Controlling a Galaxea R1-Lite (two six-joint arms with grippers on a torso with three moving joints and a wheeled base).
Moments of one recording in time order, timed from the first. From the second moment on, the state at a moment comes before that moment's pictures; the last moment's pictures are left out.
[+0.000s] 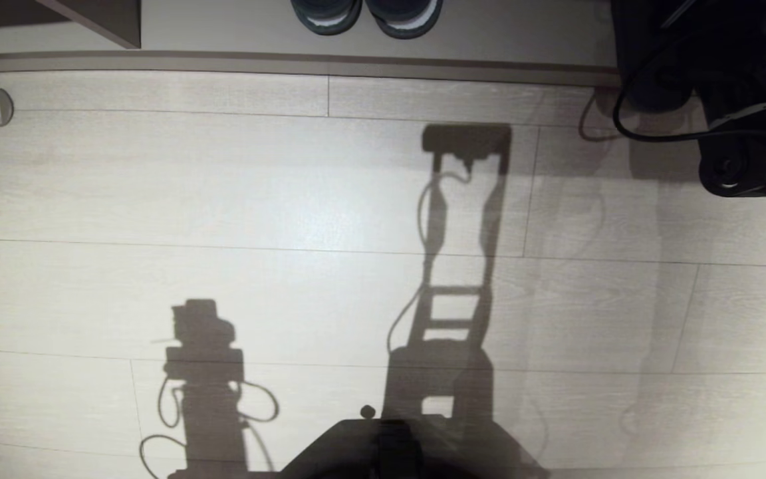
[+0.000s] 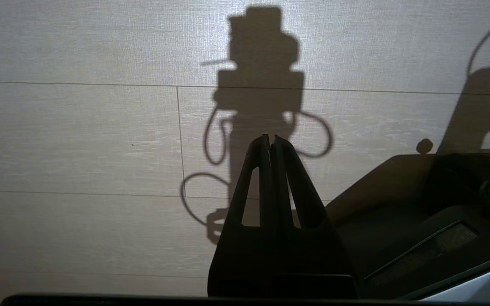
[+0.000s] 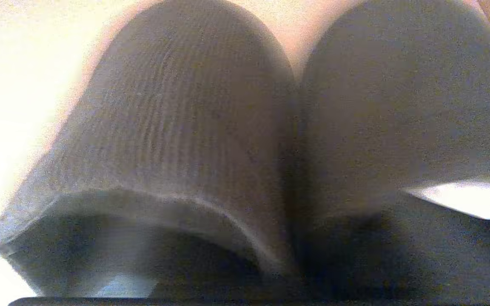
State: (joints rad) left arm 0.00 0.00 0.00 0.00 0.00 -0.01; right arm -0.03 2.09 -1.89 -1.13 0.04 -0.01
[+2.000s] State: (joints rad) left arm 0.00 0.00 0.00 0.00 0.00 -0.01; right arm -0.02 0.52 -0.54 -0.33 0.13 -0.08
